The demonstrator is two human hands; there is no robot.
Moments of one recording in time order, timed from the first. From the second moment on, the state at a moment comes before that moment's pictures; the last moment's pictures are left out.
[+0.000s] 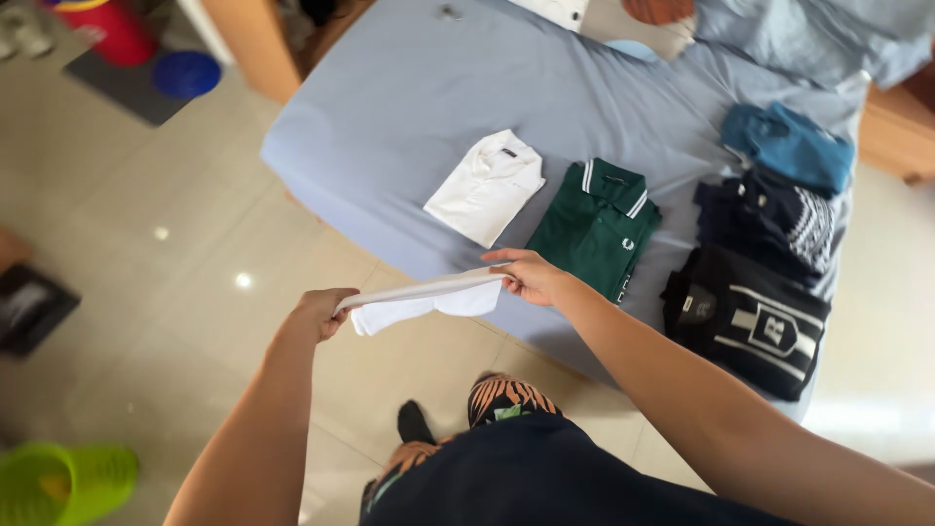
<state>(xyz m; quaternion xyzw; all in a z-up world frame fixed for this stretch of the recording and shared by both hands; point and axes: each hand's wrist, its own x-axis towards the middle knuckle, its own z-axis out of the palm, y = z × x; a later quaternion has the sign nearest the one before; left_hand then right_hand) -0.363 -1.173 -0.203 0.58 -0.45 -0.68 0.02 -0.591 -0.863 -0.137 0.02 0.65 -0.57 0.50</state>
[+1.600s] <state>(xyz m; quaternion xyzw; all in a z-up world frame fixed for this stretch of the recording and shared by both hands) -0.758 -1.343 -0.402 0.25 -0.63 -0.65 -0.35 -0.700 -0.989 -0.377 0.47 0.70 -0.54 0.00</state>
